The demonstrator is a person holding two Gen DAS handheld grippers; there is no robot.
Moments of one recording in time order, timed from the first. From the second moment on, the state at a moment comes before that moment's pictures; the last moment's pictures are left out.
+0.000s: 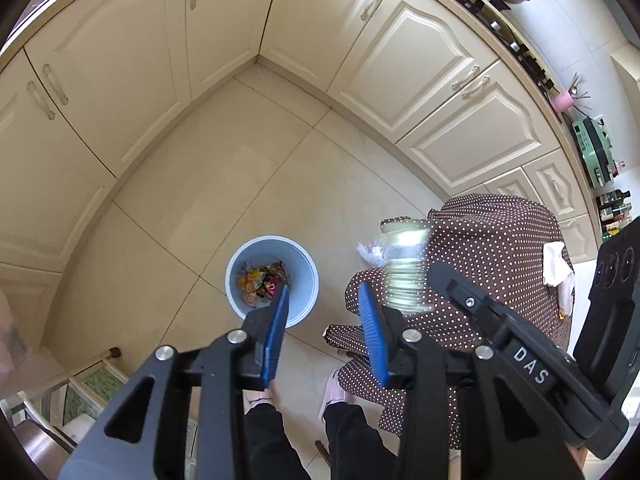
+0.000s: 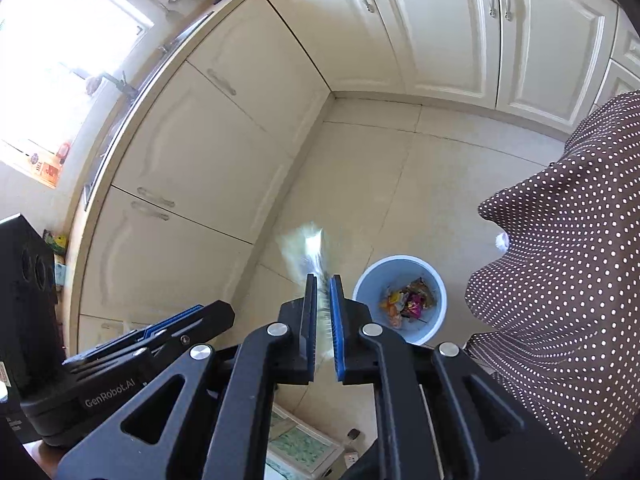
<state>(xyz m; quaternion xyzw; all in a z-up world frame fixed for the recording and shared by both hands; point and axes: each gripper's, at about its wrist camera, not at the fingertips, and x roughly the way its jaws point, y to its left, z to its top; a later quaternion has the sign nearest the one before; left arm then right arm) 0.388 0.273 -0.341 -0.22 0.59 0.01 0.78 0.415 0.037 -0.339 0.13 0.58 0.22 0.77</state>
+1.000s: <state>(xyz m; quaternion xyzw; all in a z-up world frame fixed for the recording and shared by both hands) 0.466 -0.097 -0.325 -0.12 0.59 -0.17 0.78 0.405 -0.342 -0.294 0.17 0.49 -0.02 0.85</state>
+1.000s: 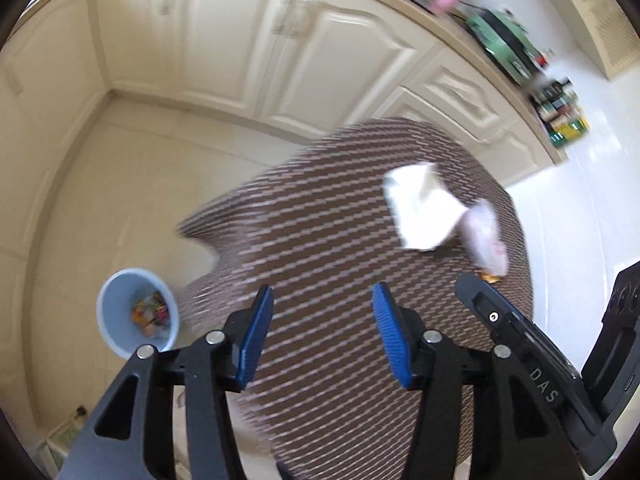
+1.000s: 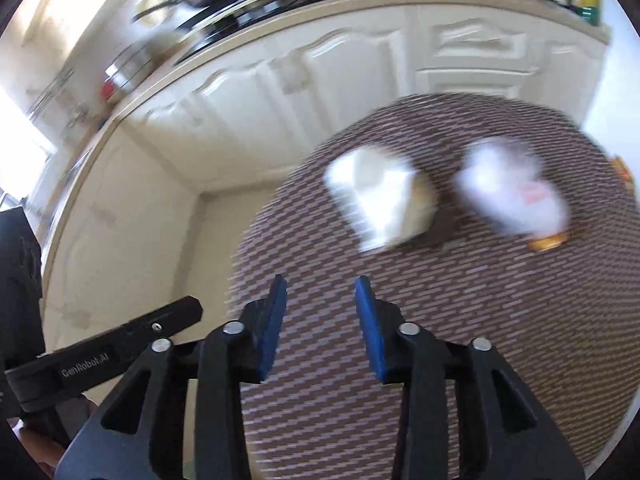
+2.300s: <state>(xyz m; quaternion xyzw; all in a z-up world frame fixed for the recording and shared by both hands) 0.534 -0.224 -0.383 -0.15 0.58 -0.16 0.78 0.444 -0.464 -0.347 0.17 0.49 -0.05 0.85</state>
